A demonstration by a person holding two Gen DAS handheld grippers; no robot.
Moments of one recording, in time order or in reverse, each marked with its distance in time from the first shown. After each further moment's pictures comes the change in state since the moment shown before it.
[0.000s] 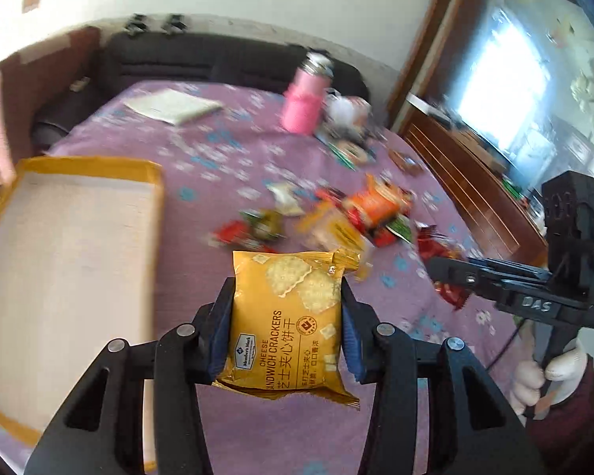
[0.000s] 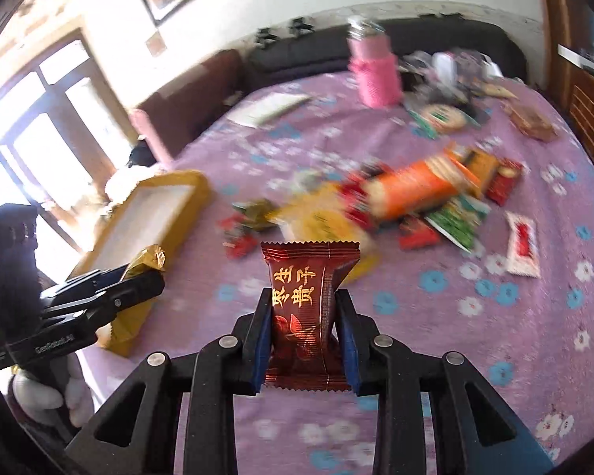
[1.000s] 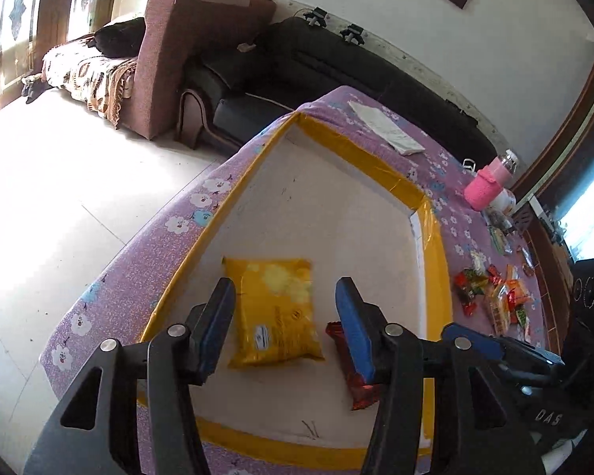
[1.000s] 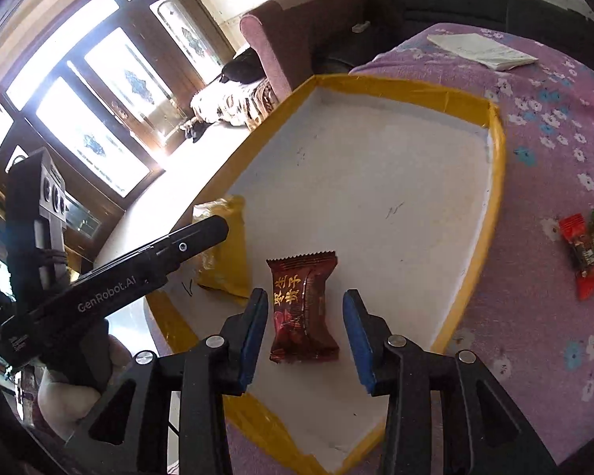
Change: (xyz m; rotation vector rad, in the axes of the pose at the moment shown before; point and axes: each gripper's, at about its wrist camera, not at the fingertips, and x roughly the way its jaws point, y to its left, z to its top) left arm -0.057 0.209 -0.040 -0.426 -0.062 0.263; right arm 0.162 0.224 -0.003 -0.170 0.213 0.209
